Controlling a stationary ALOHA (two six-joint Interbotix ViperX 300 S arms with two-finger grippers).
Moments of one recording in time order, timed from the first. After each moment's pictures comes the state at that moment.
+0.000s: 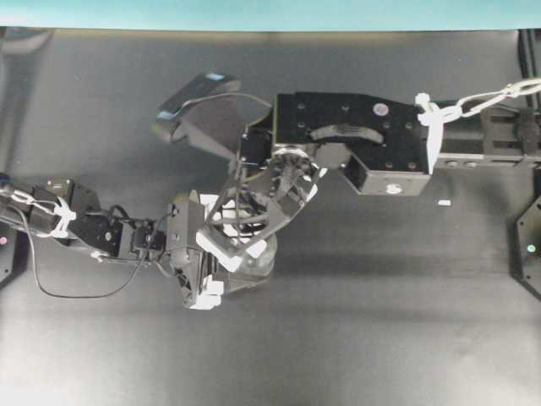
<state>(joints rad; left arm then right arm) -0.05 0.32 0.85 0.04 -0.83 -0.10 0.04 0.32 -0.37 0.14 1.43 0.55</state>
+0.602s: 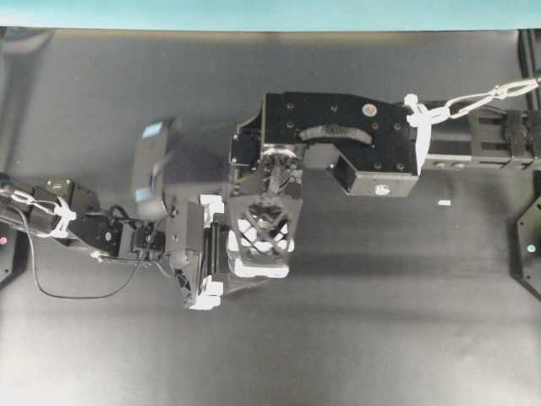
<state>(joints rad) -0.05 0.32 0.85 0.04 -0.81 -0.10 0.05 0.34 -0.41 0.13 1.44 -0.14</state>
